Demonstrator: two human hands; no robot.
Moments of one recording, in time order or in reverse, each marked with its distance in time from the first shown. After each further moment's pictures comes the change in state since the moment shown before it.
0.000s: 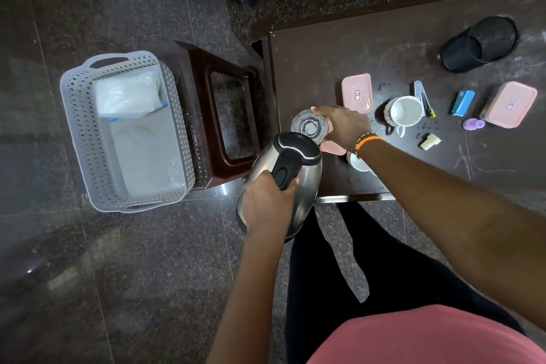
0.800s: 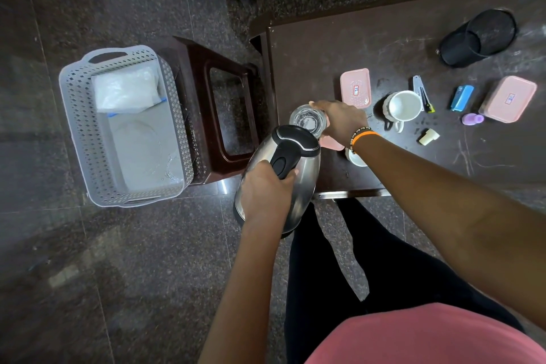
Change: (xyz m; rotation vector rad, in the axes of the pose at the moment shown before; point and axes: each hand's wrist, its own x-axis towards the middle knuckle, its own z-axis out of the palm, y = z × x) left_hand 0.001 0.006 -0.001 -0.024 -0.007 0.011; right_hand -0.003 -0.006 0.000 -0.019 0.021 0.019
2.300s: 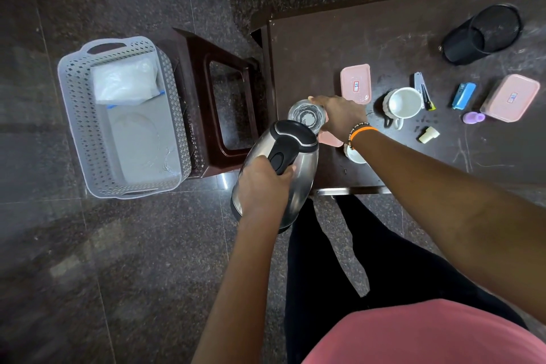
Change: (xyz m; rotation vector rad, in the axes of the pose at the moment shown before) left_hand -0.003 0.001 0.004 0.016 0.020 -0.015; right_hand 0.002 0.003 -0.001 -0.024 -0.005 -0.031
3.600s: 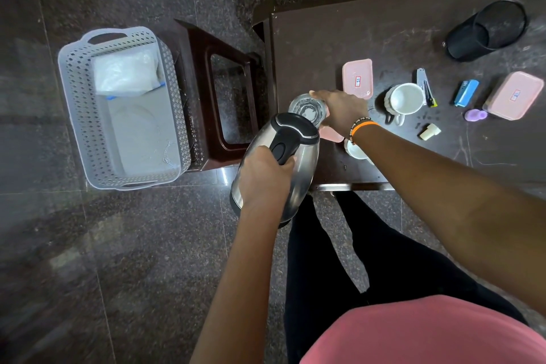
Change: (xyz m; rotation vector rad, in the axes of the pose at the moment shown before) left_hand -0.005 0.010 -0.003 -0.016 -0.002 0.002; right_hand -0.002 0.000 0.000 -0.011 0.013 -0.019
